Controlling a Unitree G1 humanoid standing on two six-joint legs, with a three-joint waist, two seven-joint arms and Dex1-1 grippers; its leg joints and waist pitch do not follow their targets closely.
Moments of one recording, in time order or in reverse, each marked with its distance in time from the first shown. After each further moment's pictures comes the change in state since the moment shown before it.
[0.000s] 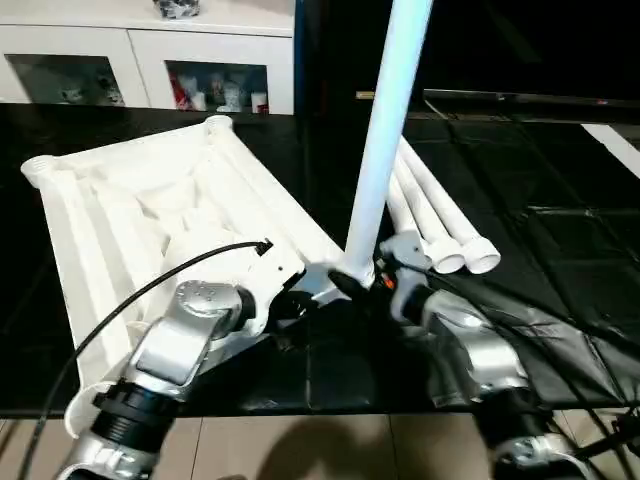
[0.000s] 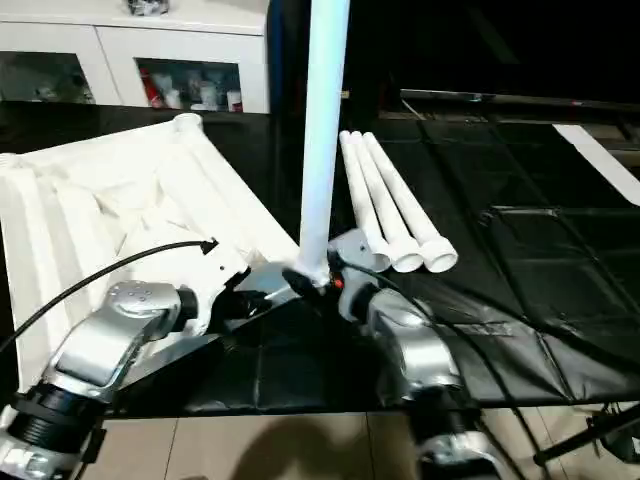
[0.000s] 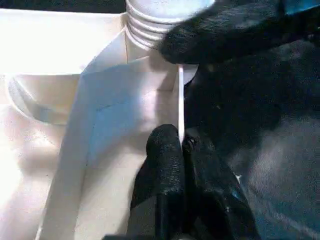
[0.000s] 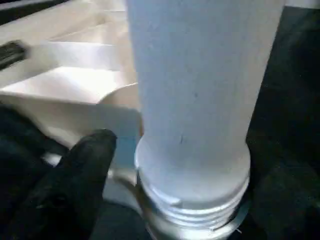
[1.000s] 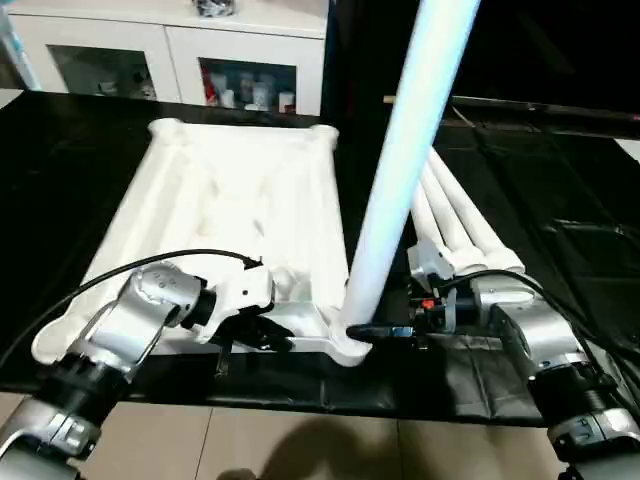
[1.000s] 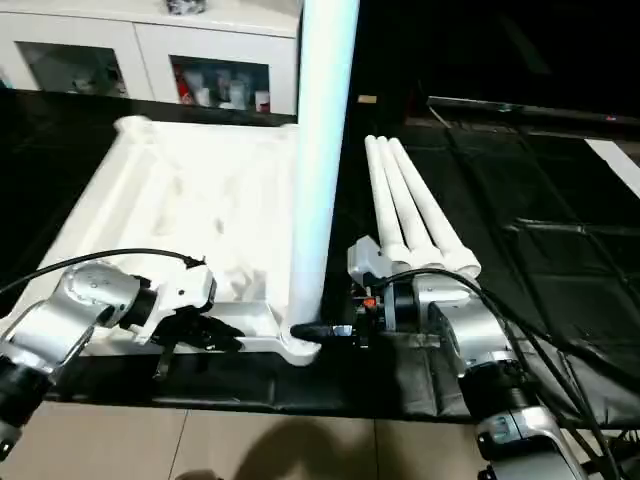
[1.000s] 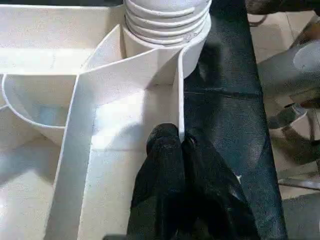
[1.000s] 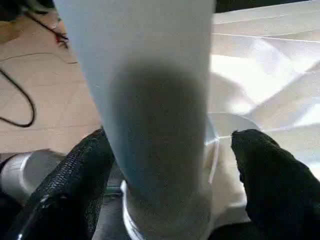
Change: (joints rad) left arm -0.105 0.211 -0.120 0.232 -0.029 -0.431 -0.462; right arm -0.099 -0.222 0.121 -0.018 0.122 0.028 0.625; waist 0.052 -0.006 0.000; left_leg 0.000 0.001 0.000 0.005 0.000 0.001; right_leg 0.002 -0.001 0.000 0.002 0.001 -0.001
